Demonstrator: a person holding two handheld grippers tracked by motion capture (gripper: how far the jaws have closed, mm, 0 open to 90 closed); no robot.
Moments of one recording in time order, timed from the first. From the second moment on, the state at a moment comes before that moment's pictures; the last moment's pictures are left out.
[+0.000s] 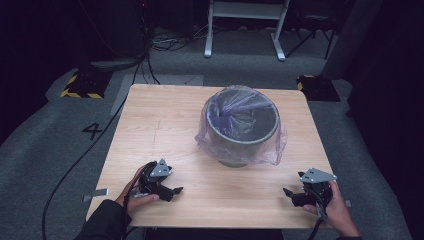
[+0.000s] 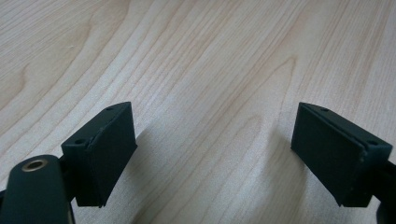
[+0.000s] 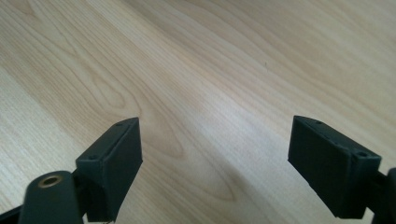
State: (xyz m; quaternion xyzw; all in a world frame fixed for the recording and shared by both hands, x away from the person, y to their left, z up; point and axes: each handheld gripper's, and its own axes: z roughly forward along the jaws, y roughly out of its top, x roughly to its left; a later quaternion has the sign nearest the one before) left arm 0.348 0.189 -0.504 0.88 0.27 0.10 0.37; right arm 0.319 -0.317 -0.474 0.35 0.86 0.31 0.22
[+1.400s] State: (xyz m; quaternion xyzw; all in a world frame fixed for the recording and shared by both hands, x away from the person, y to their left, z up) left arm 0.347 0.190 -0.504 0.88 0.27 0.11 0.37; right arm 0.323 -0.361 -0.504 0.47 0.79 0.35 0.21
